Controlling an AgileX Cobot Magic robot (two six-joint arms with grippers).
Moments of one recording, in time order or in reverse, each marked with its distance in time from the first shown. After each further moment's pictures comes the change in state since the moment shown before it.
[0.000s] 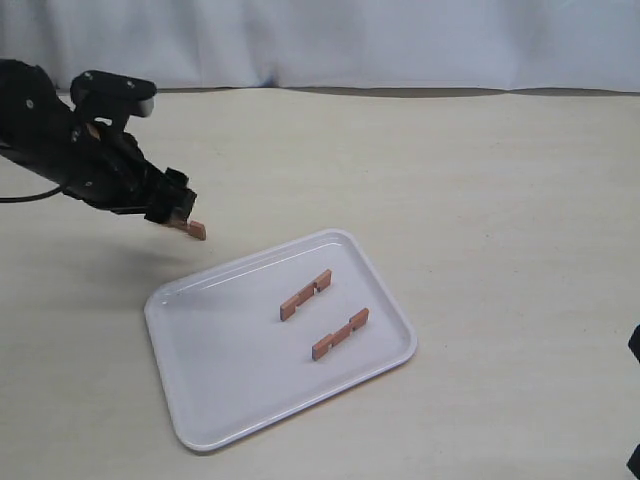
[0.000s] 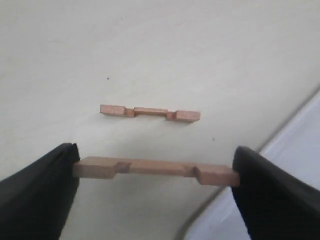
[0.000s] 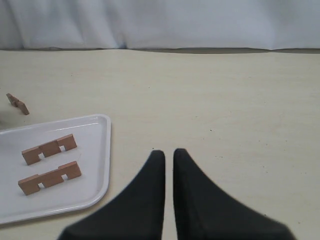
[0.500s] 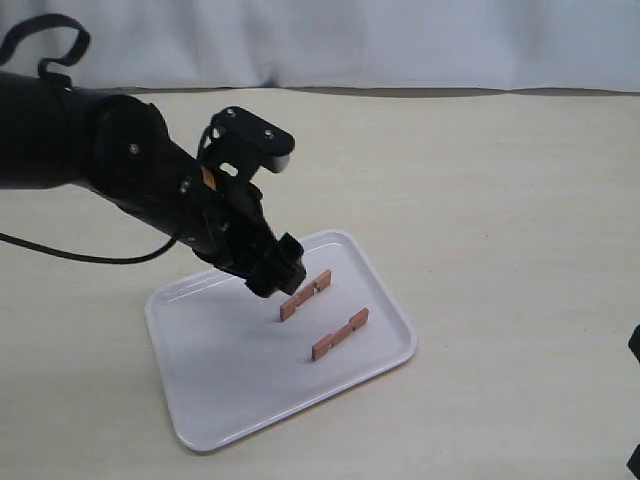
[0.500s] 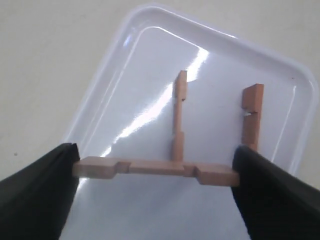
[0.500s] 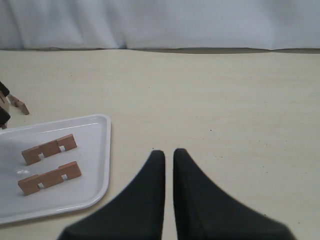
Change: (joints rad) left arm -0.355 -0.037 0.000 -0.102 0.048 0.121; right arm 0.000 0.000 0.000 0.000 0.000 0.000
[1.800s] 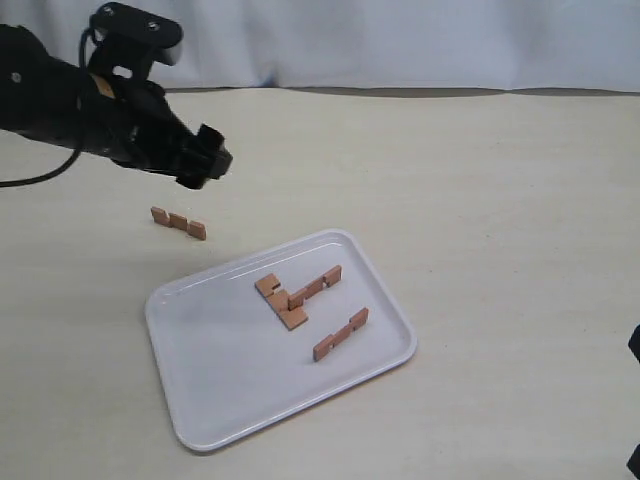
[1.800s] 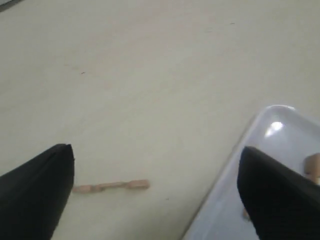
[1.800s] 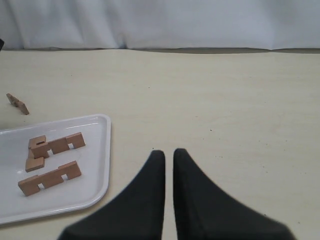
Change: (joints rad) left arm 0.245 -0.097 0.000 0.071 -0.162 -0.034; right arm 0.000 0.000 0.000 0.000 0.000 0.000
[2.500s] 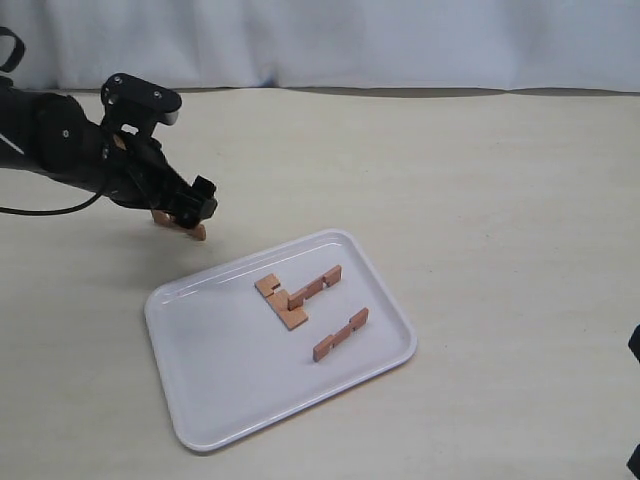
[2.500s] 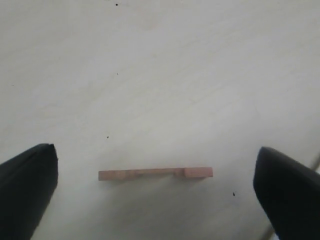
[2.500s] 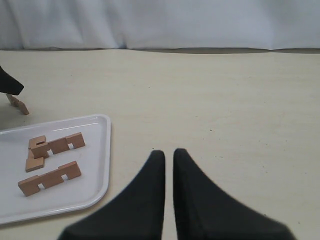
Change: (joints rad) left arm 0.091 0.243 0.000 0.031 -0.120 0.034; right arm 0.000 0.000 0.000 0.000 0.000 0.000
